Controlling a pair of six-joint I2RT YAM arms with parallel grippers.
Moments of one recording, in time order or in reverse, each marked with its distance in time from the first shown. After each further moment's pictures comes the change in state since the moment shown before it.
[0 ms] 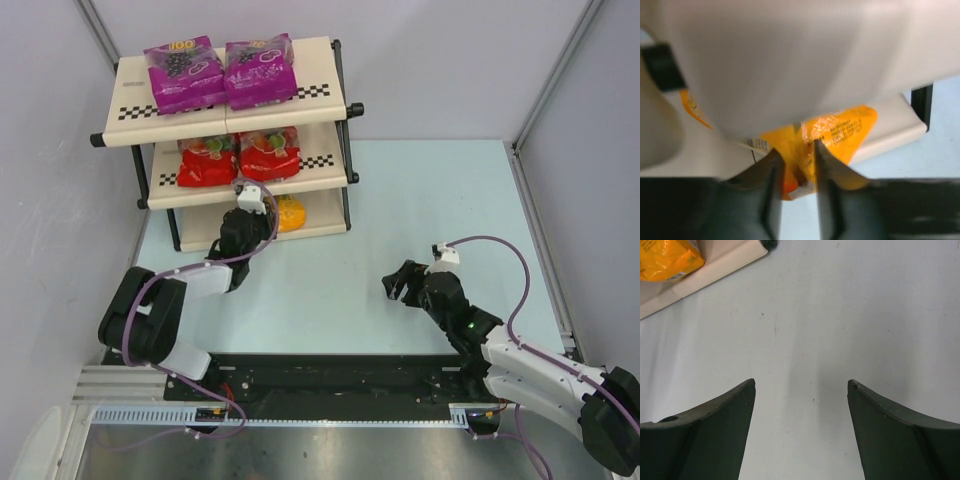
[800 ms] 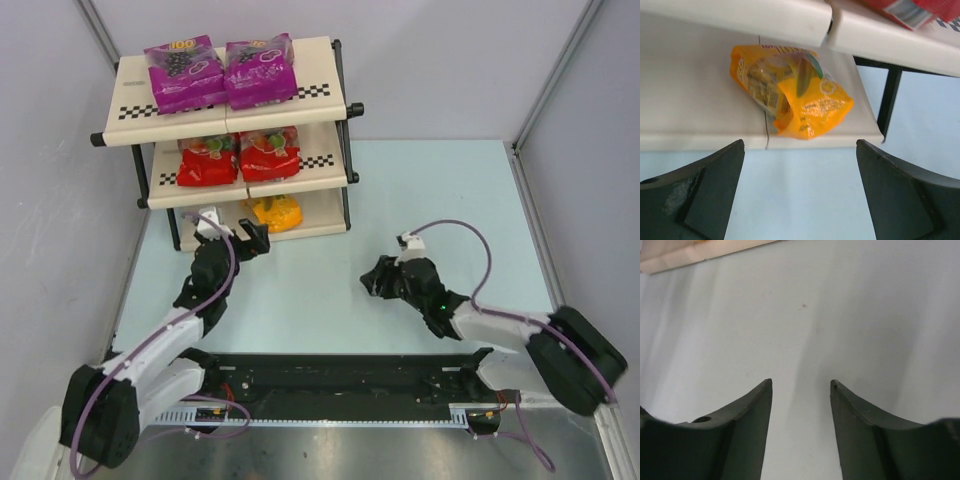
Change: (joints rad) left arm -0.025 -0.541 -0.215 -0.226 -0.174 -0.264; right arm 0.008 0.328 0.050 0.303 -0.177 -0.100
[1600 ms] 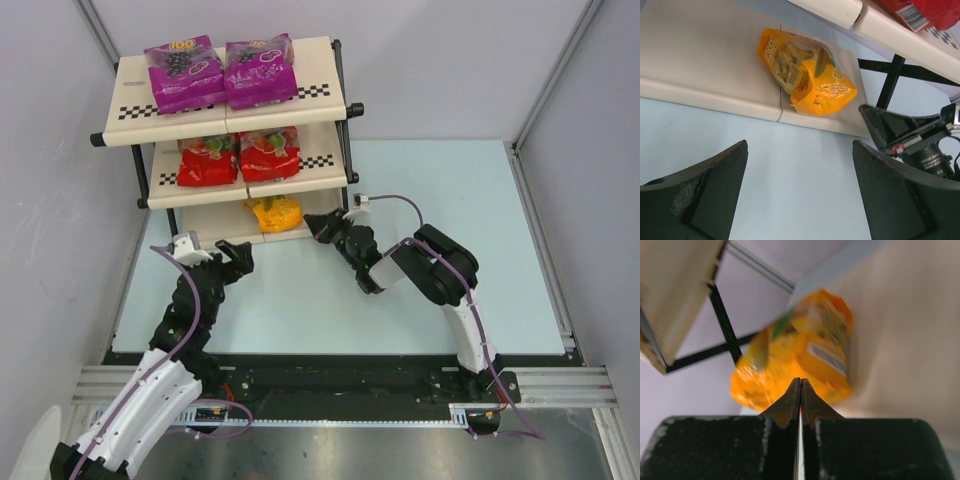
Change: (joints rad) left arm -0.054 -0.487 -0.063 -0.453 -0.127 -0.152; right arm 0.029 1.046 0.655 0.862 0.043 0.270
